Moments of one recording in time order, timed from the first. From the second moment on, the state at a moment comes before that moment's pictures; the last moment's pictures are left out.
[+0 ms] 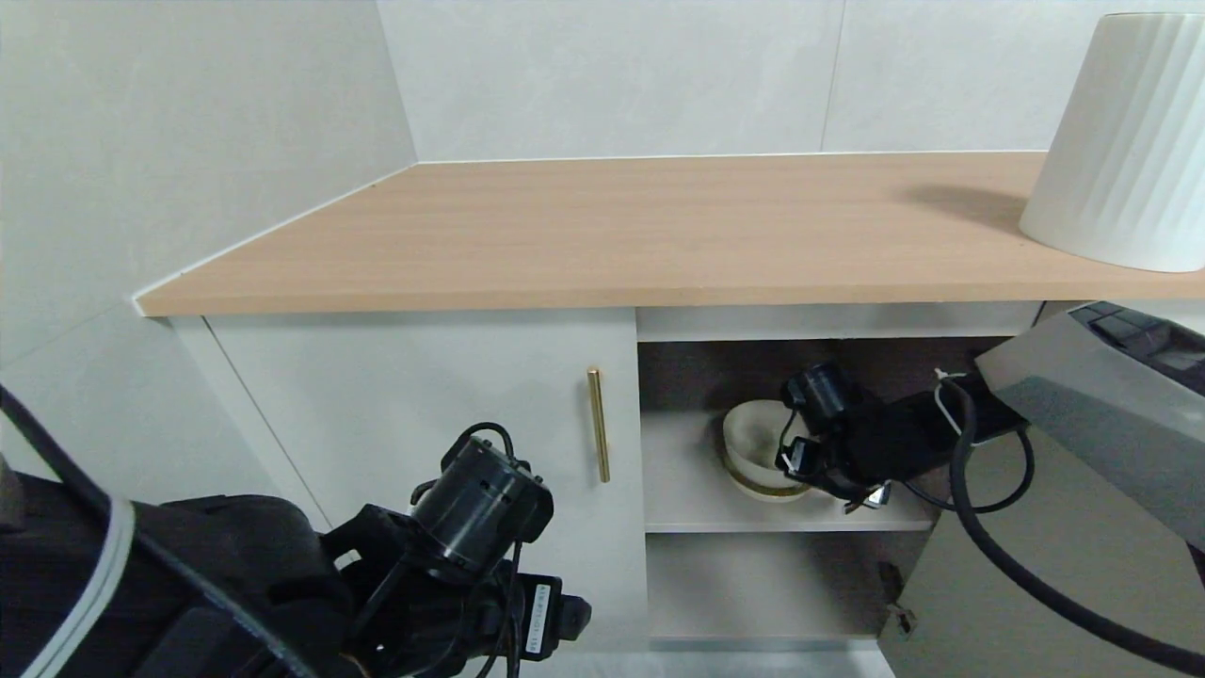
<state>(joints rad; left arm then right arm) -0.71 1.77 -0.77 0.03 0.20 -0.52 0.42 2.29 -1.35 0.00 -0.39 0.70</state>
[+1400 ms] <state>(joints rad) -0.59 1.20 -0.79 0.31 0.19 -0.40 0.48 1.73 -0.84 -0.05 -0.06 0.21</state>
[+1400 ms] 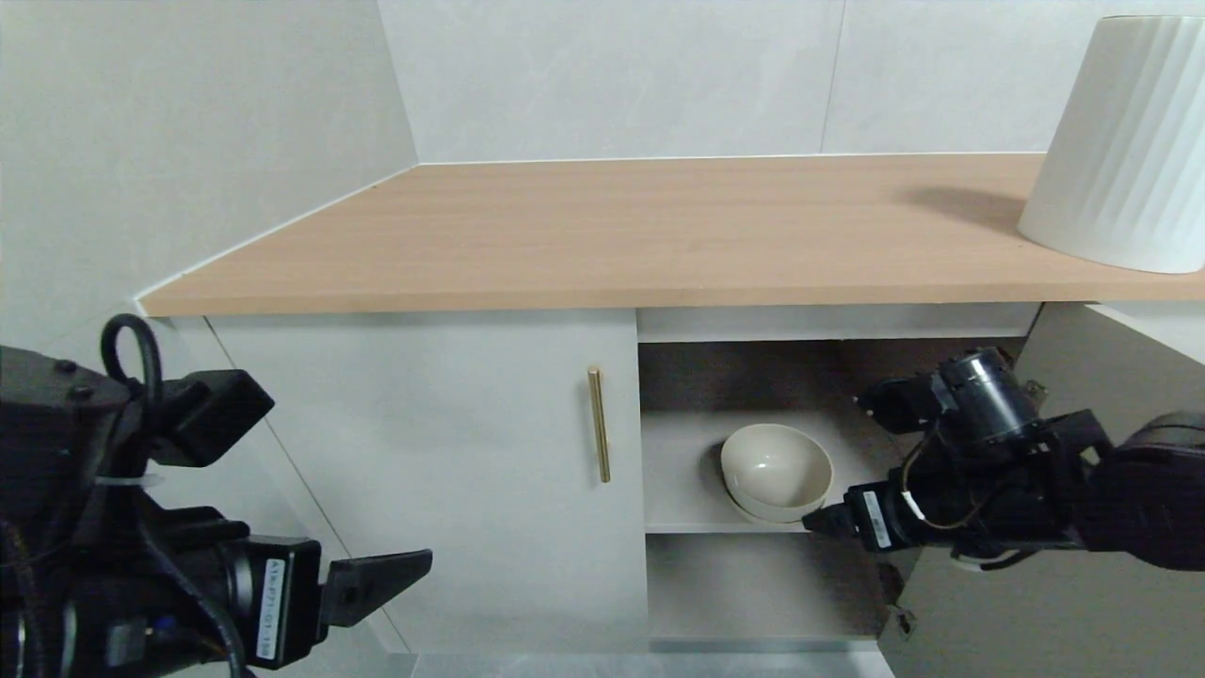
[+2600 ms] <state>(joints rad) -0.60 1.21 -0.77 0.30 0.19 -0.38 0.53 1.35 -0.75 0.17 -0.07 0.27</state>
